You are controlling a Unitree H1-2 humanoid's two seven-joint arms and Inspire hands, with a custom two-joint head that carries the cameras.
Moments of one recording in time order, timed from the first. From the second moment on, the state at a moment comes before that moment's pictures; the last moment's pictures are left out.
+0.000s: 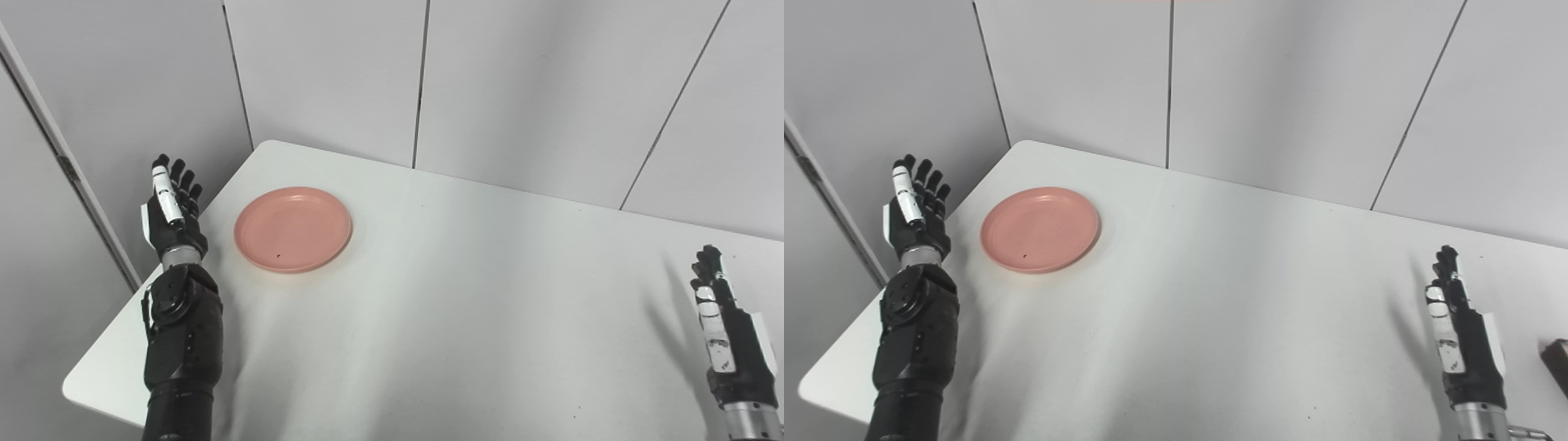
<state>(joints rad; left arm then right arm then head) -0.43 0.21 0.53 0.33 -0.41 -0.03 0.23 -0.28 -0.28 -0.08 0.33 0.03 -0.34 0.12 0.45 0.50</state>
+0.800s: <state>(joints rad) -0.44 0.23 0.50 0.47 -0.41 -0.03 0.19 -0.25 -0.27 -0.08 0.29 0.01 -0.31 0.11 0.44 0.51</state>
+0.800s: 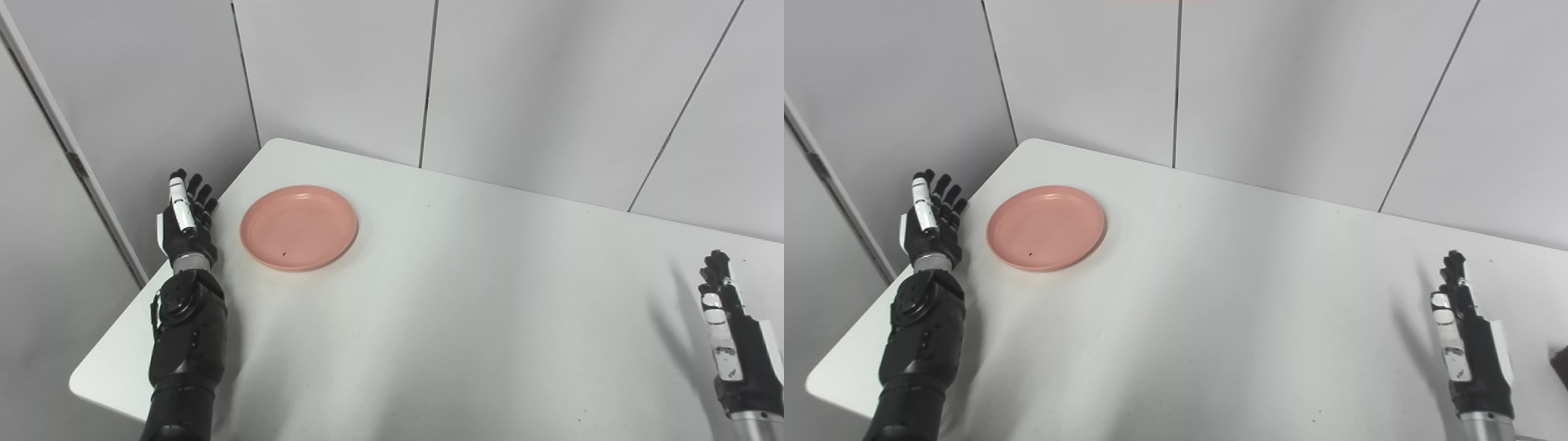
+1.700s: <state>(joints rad) -0.46 0.20 0.40 0.47 -0.41 0.04 0.12 -0.22 -0.25 -0.08 0.23 -0.03 -0.27 0.09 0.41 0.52</state>
